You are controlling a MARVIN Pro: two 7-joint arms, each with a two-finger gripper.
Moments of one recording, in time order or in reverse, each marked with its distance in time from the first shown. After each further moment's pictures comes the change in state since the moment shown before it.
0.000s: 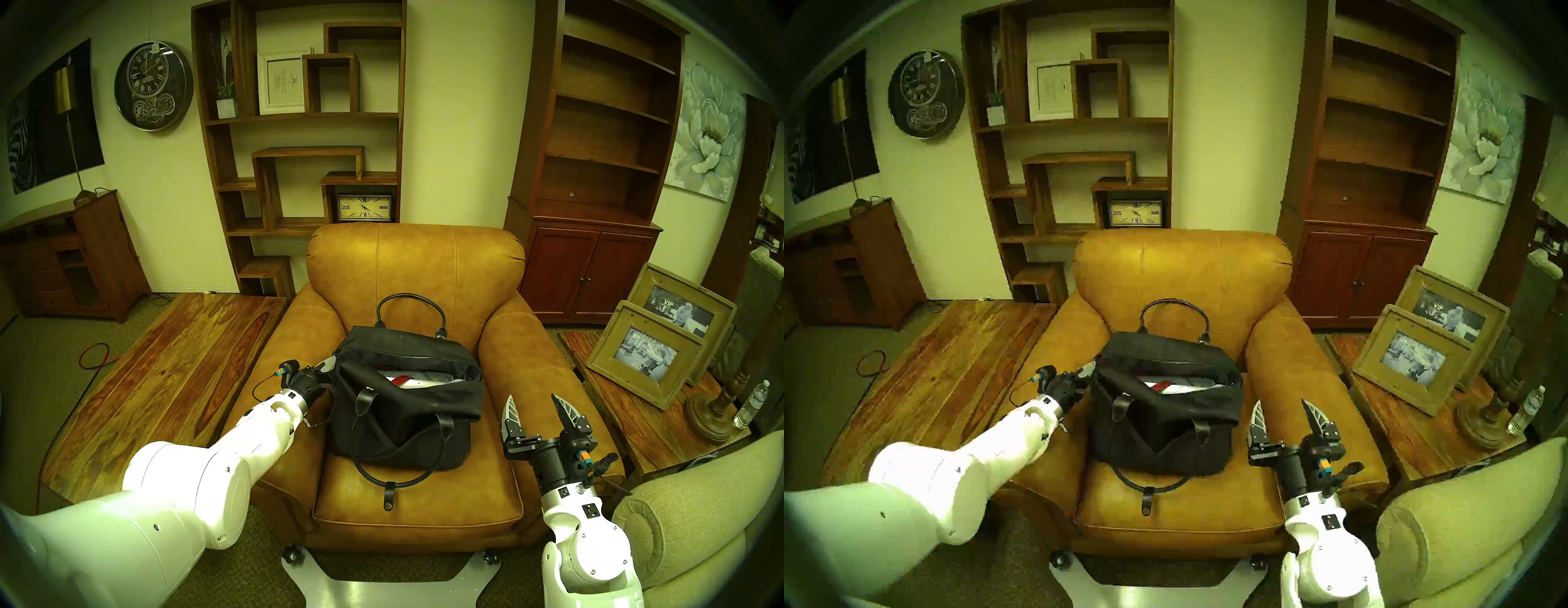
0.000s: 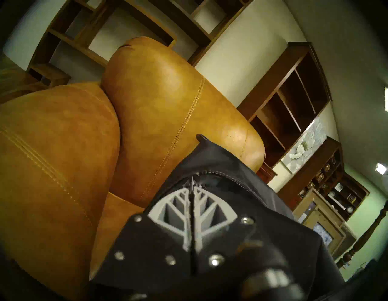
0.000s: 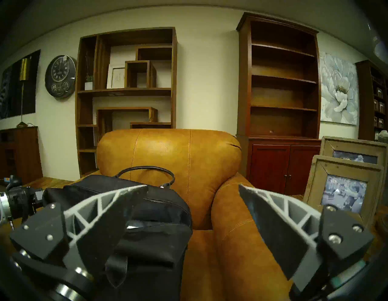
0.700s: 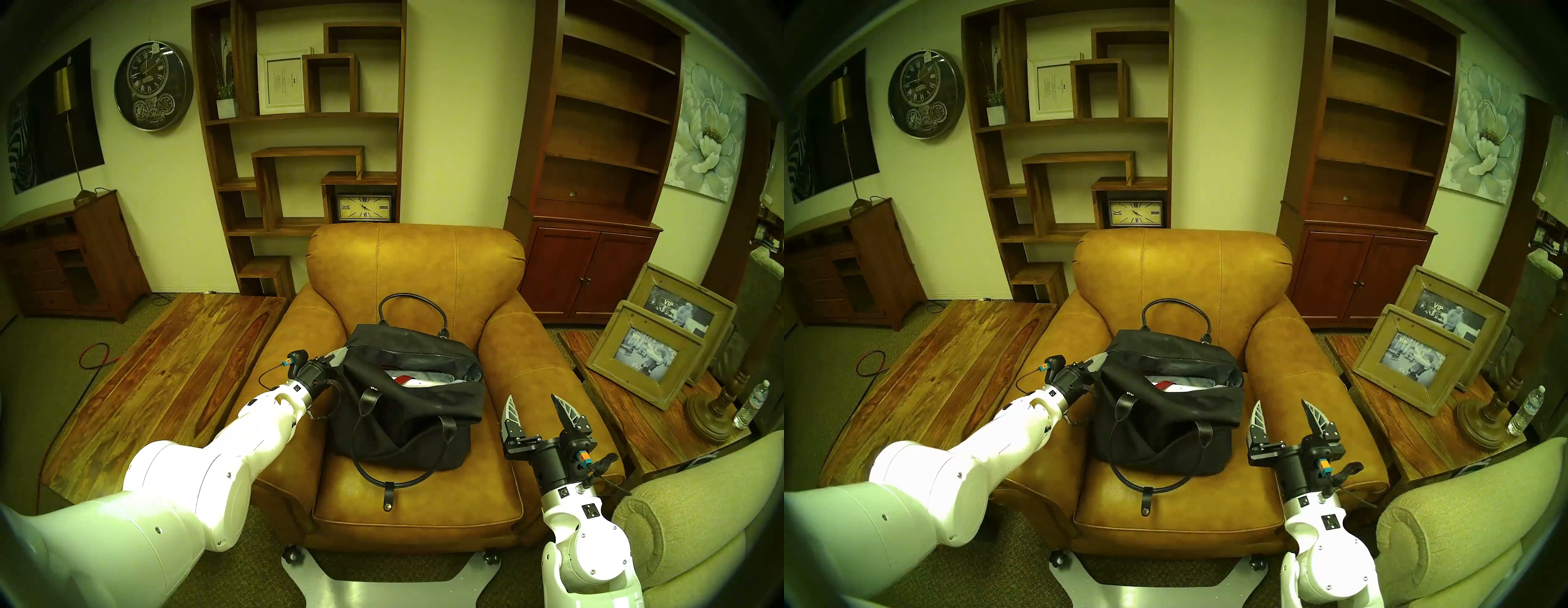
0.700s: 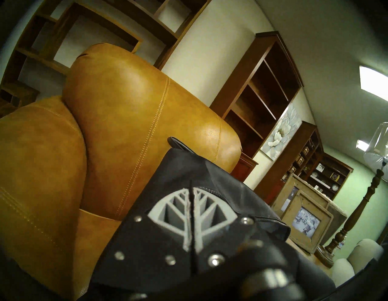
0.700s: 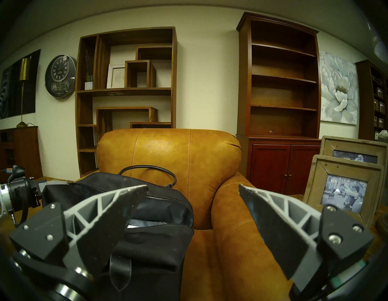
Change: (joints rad) left arm -0.006 -0.005 0.064 -0.072 0.066 -0.013 -0.049; right arm 0.001 0.000 0.000 0.003 0.000 0.000 0.000
